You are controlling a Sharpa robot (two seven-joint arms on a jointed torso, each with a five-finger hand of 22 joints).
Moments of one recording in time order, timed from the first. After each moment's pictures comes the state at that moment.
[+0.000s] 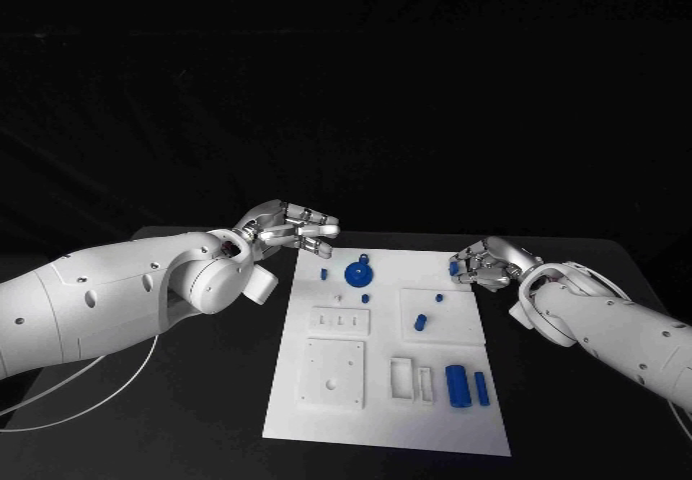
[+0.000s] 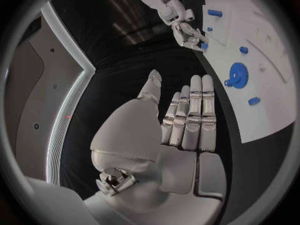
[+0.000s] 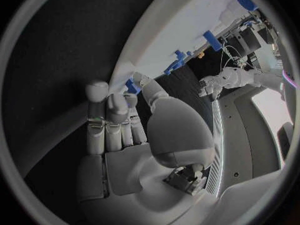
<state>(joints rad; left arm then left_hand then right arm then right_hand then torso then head) 1.37 -0.82 -0.15 1.42 -0.21 -0.15 0.26 1.36 0.02 -0.12 -0.06 0.05 0.95 0.16 0.06 0.07 1.12 0.13 0.06 0.06 1.22 0.08 0.23 0.10 0.08 1.03 0.06 0.40 0.16 1.03 -0.67 0.21 0.97 -1.28 -0.28 0.18 1.25 -0.04 0.18 -0.26 0.41 1.01 0.12 0.06 0.07 1.20 0.00 0.96 1.03 1.45 -0.07 1.04 1.08 0.09 1.46 -0.09 0.57 1.31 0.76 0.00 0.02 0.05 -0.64</state>
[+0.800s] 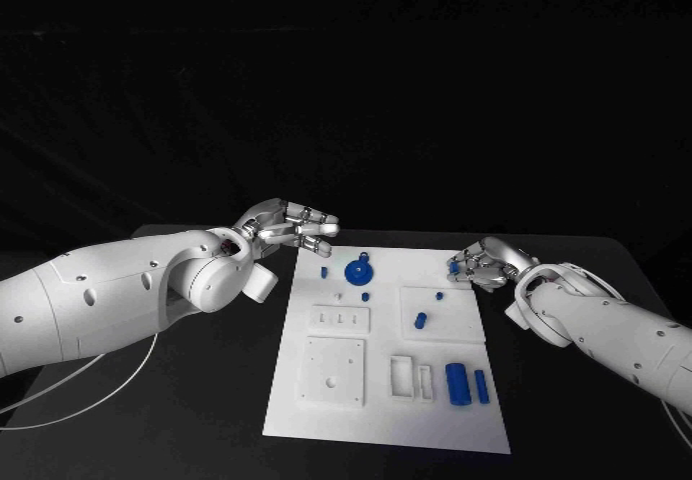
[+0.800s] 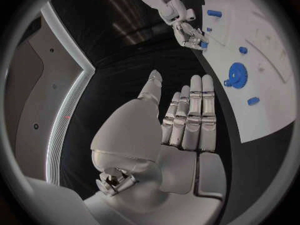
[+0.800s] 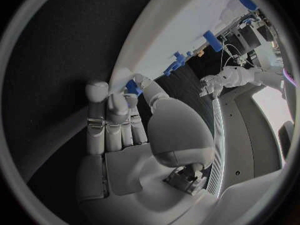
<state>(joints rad) 1.37 -0.82 -0.15 1.42 -0.21 -0.15 0.25 1.37 0.02 -0.11 -0.06 0.05 0.95 0.16 0.06 0.07 1.12 0.13 0.06 0.06 1.22 0.08 0.23 0.11 0.08 1.03 0.06 0.40 0.16 1.02 -0.66 0.21 0.96 -1.26 -0.28 0.18 1.23 -0.03 0.17 -0.23 0.36 1.12 0.09 0.06 0.07 1.19 0.00 0.97 1.04 1.45 -0.07 1.04 1.09 0.09 1.46 -0.09 0.57 1.31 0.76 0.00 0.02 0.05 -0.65</state>
